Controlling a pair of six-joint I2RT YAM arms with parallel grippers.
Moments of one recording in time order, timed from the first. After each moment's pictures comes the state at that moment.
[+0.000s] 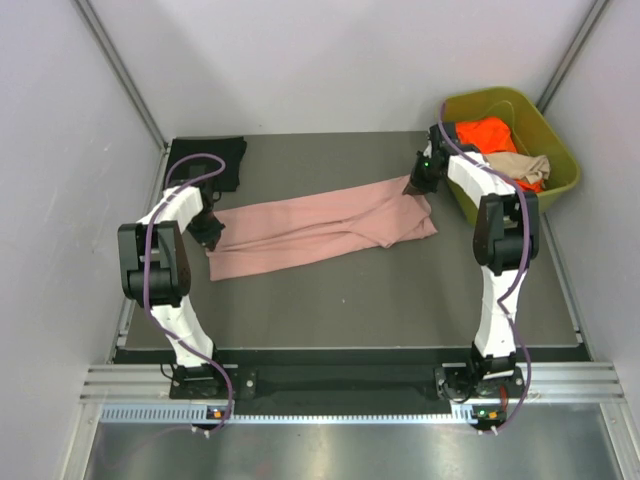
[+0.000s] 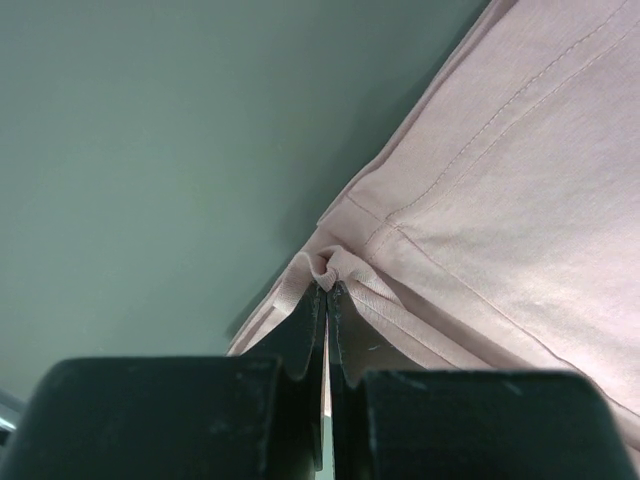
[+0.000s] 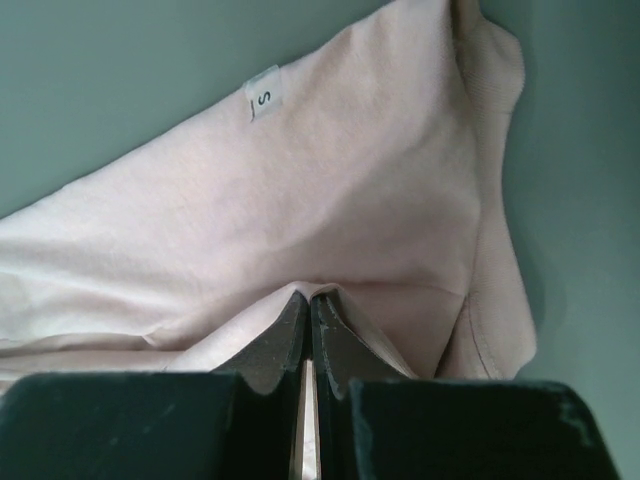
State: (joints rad) left arm 0.06 1.86 1.33 -0.84 -0.30 -0.71; right arm 0.13 2.16 1.78 -0.63 -0.24 0.47
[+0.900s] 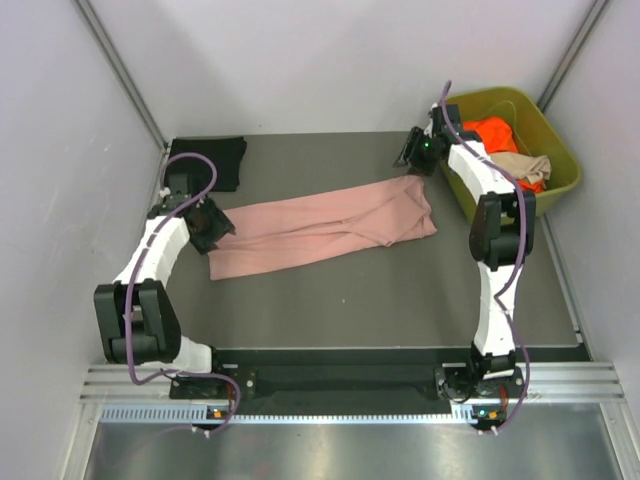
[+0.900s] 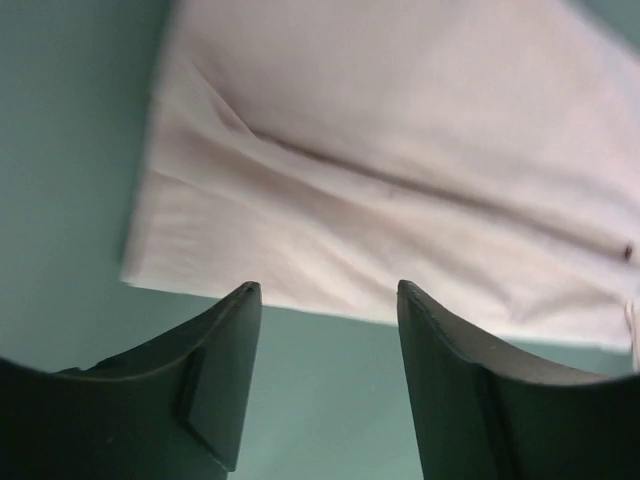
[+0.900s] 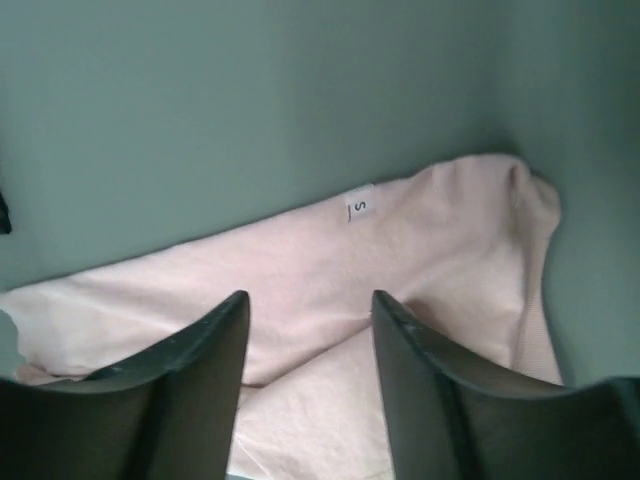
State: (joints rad) left arm 0.07 1.46 1.10 -0.67 0.01 -0.62; right arm 0.13 2.24 1.97 -0.61 -0.28 0.51
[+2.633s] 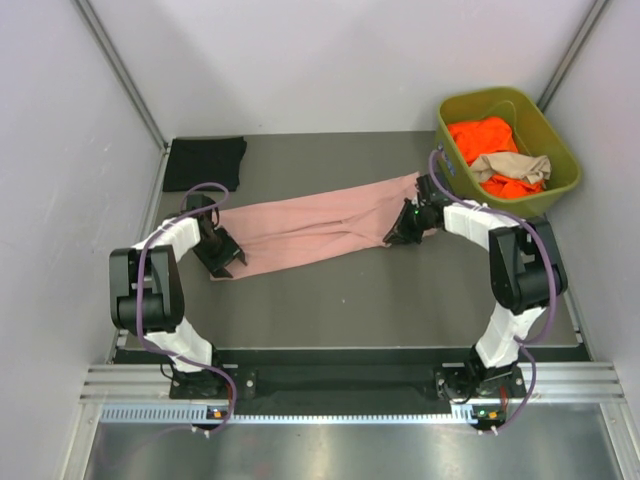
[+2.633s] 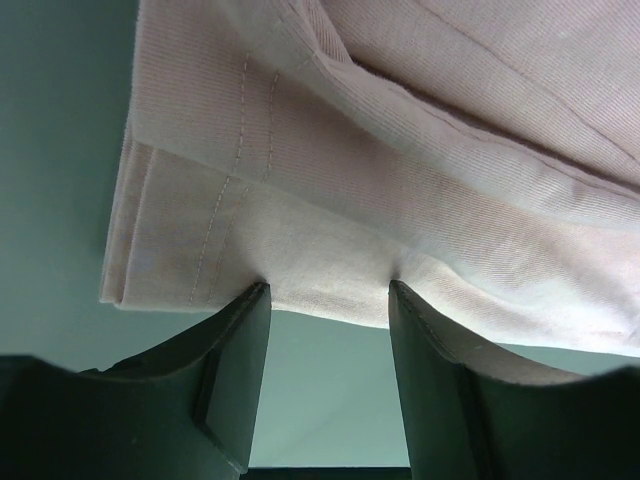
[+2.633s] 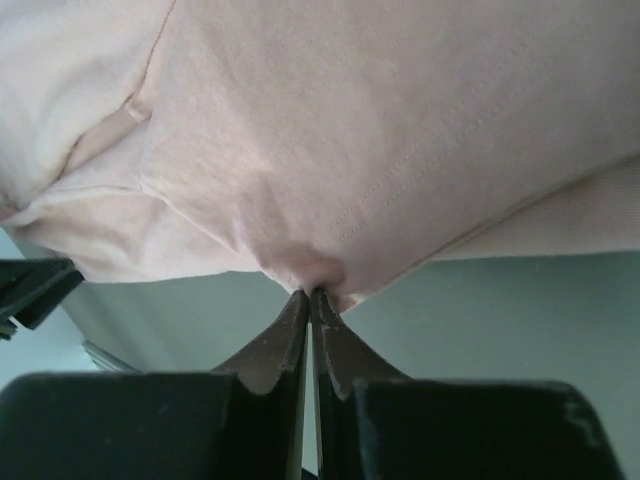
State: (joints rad) left arm 0.08 1.66 0.98 -0.65 0.13 -0.64; right arm 0.27 1.78 1.11 -0.35 -0.37 0.73
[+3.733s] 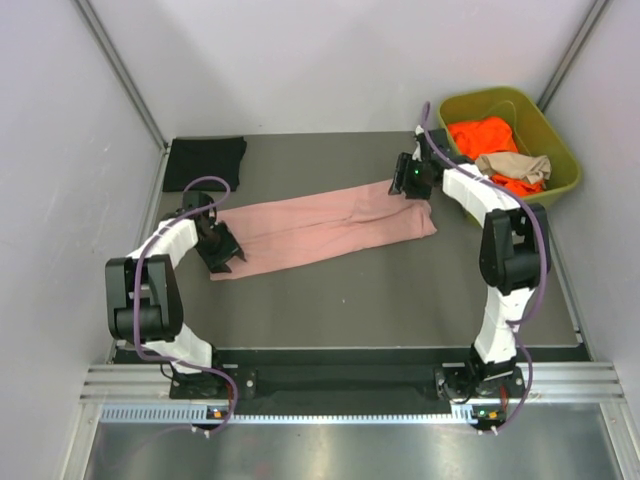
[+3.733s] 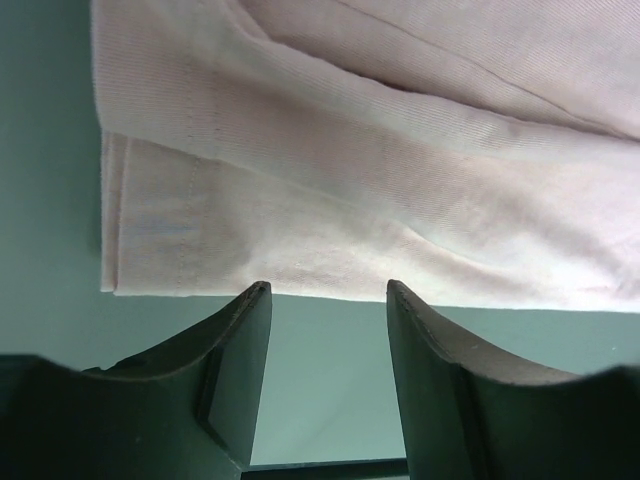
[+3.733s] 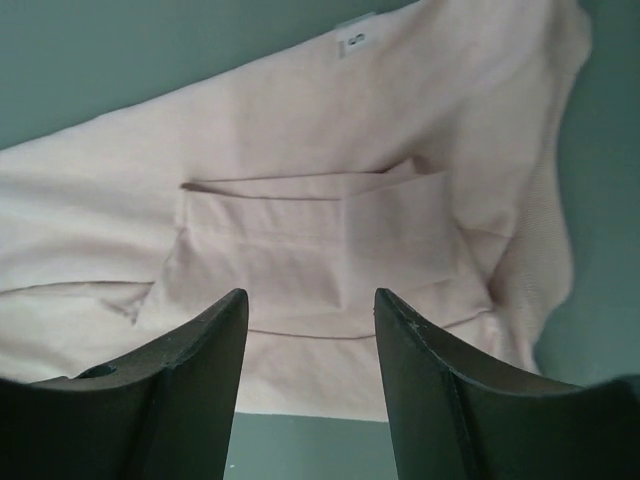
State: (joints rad) left arm 0.08 1.59 0.98 -0.64 0.17 -0.55; right arm 0.24 1.96 1.55 -0.46 -0.17 0.40
